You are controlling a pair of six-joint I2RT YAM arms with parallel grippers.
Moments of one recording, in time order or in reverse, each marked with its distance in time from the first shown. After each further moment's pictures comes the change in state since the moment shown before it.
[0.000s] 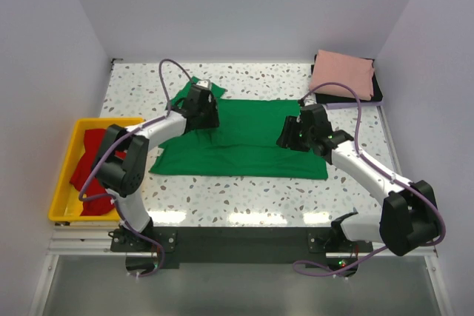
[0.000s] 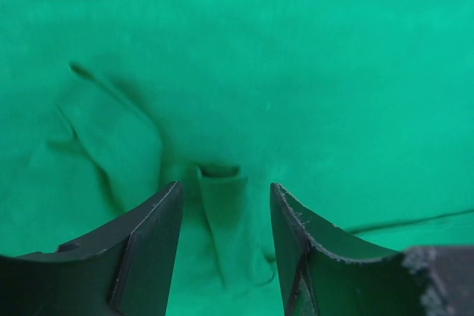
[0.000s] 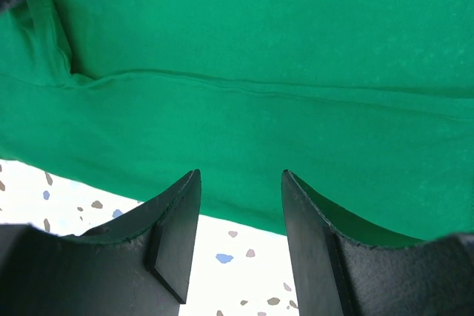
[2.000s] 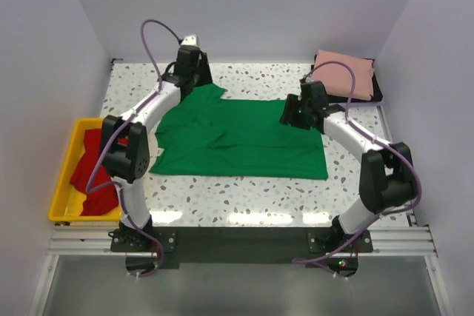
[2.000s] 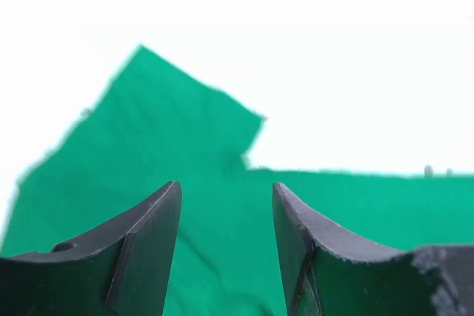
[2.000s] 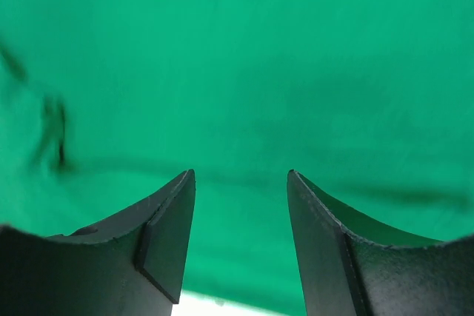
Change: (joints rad) left arm 0.053 0.103 0.376 -0.074 -0.112 0.060; right arm -0.079 0.245 0.194 0.003 0.024 -0.050
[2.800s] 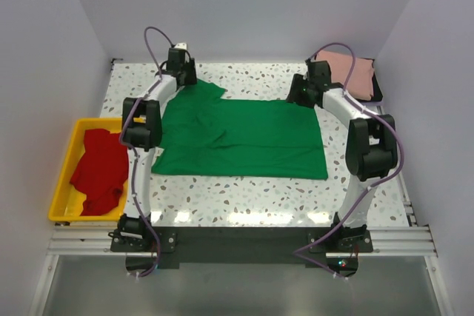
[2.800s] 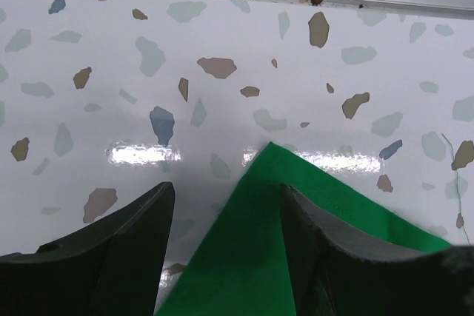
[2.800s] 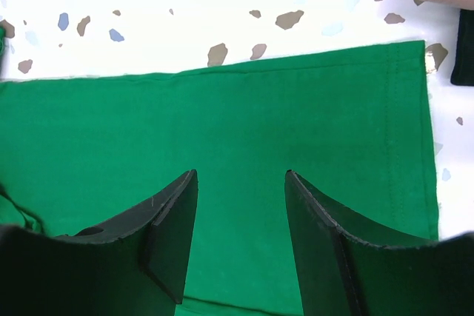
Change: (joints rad) left arm 0.229 0.610 0.547 -0.010 0.064 0.213; right arm -0.169 0.394 0.406 0.019 -0.048 -0.094
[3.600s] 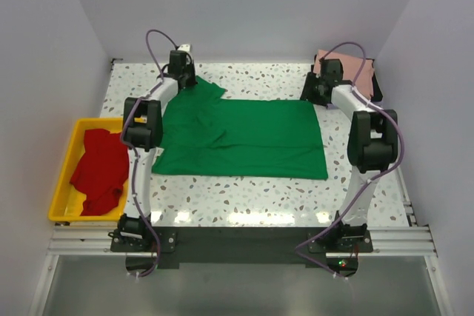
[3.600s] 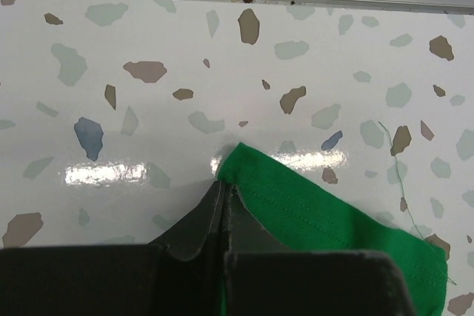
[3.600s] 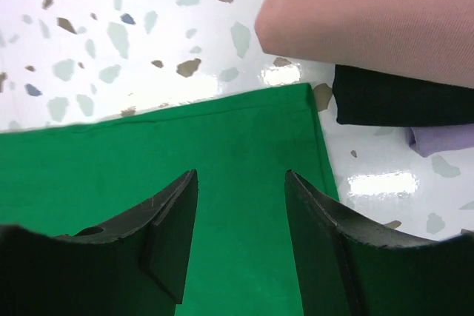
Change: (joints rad) left arm -0.002 0.012 -0.046 0.101 0.148 -0.023; right arm -0.102 0.069 0.063 -0.004 0.028 -0.047
